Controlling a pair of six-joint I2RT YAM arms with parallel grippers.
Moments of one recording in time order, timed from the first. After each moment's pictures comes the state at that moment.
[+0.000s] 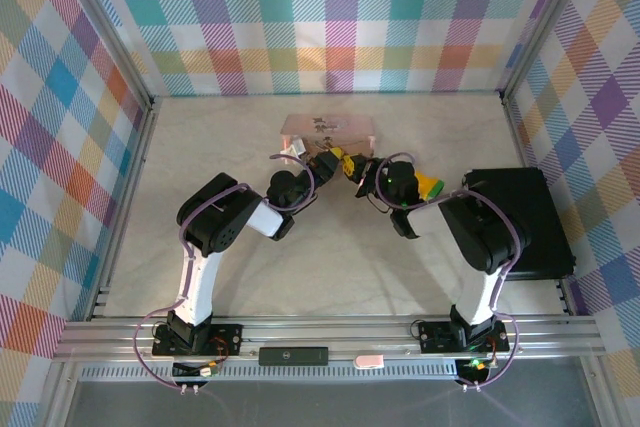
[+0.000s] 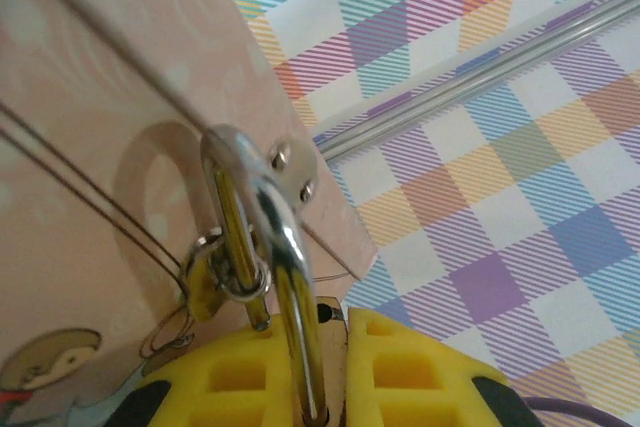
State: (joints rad) left arm -0.61 2.13 0.89 1.39 0.12 -1.14; right arm 0.50 1.83 0.69 1.06 -0.25 2.10
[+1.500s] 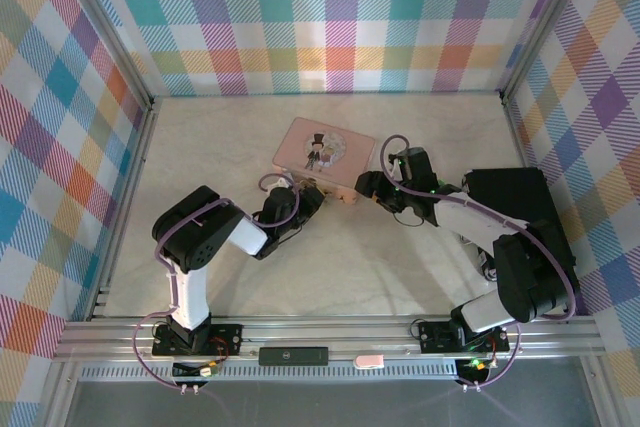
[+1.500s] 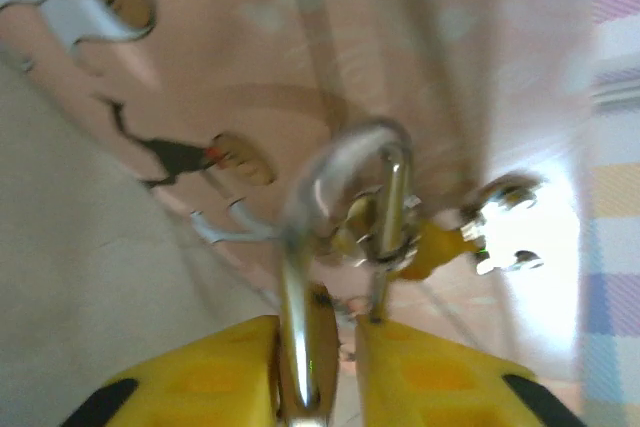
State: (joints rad) left arm -0.63 1.93 0.62 0.92 0.04 -1.24; right arm 0.43 1.46 0.81 -0.11 -0.37 0.80
